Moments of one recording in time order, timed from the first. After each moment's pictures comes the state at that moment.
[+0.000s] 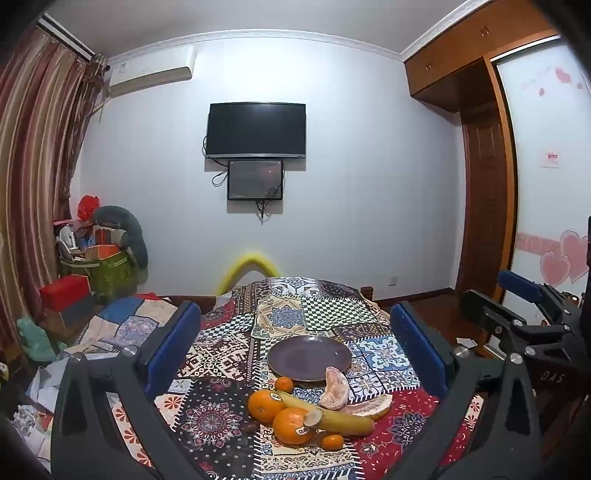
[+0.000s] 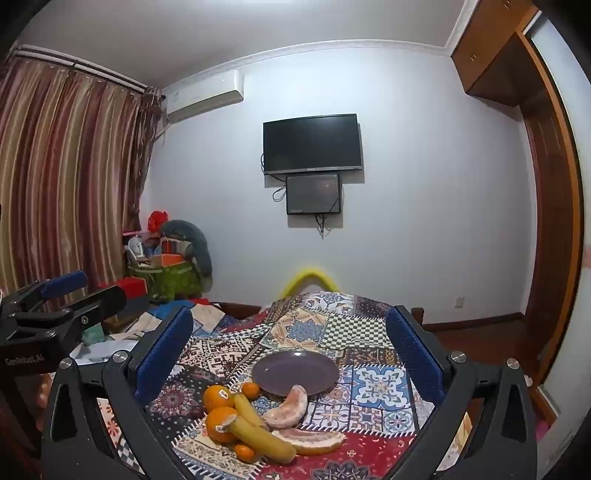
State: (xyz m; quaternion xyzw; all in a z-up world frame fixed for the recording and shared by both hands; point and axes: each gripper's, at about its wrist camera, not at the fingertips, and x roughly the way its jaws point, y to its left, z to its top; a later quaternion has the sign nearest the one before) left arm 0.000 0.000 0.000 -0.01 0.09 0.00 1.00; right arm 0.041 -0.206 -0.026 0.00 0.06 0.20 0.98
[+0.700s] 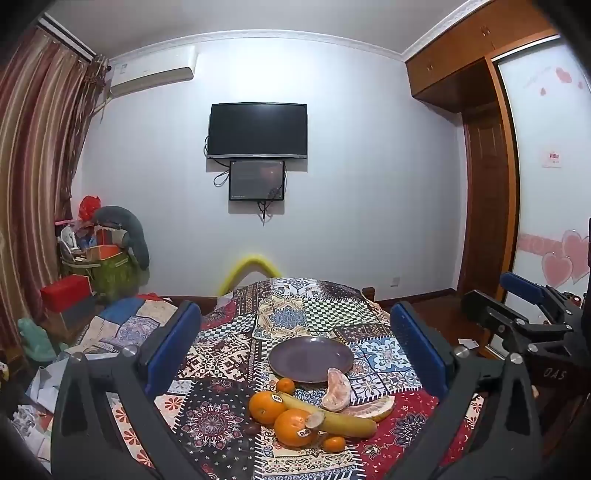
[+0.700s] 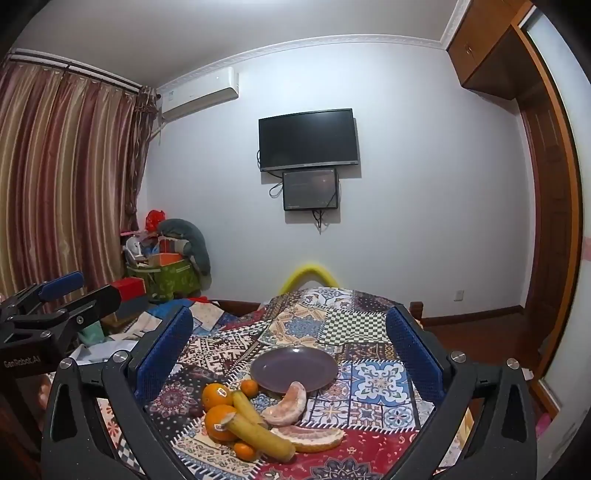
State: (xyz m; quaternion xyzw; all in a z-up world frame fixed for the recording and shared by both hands) left arm 0.002 0.001 -0.001 -0.01 0.08 0.00 1.00; right arm 0.043 -0.212 -0.023 0.00 0.07 0.19 0.98
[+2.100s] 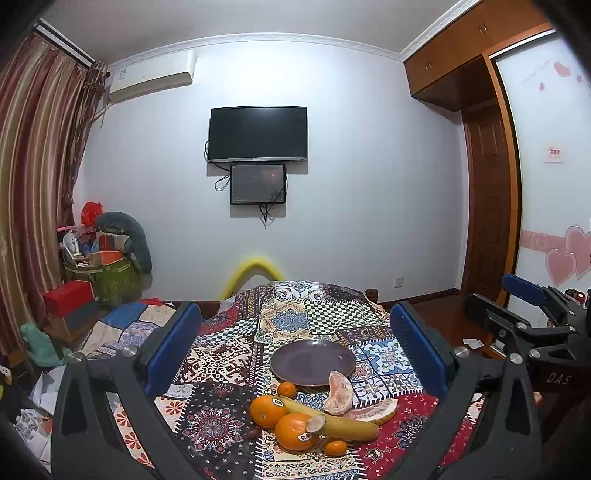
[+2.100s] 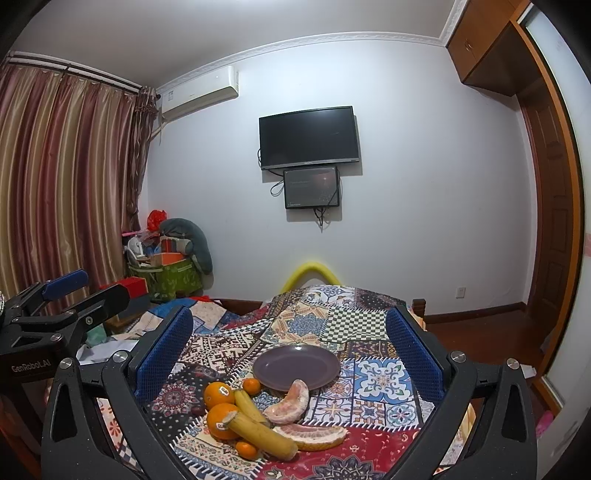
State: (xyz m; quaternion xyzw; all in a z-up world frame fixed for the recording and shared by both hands) left arm 0.005 -0.008 -0.002 0.00 0.08 0.01 1.00; right arm 0.047 -0.215 -0.029 0.01 0.08 0.20 0.98
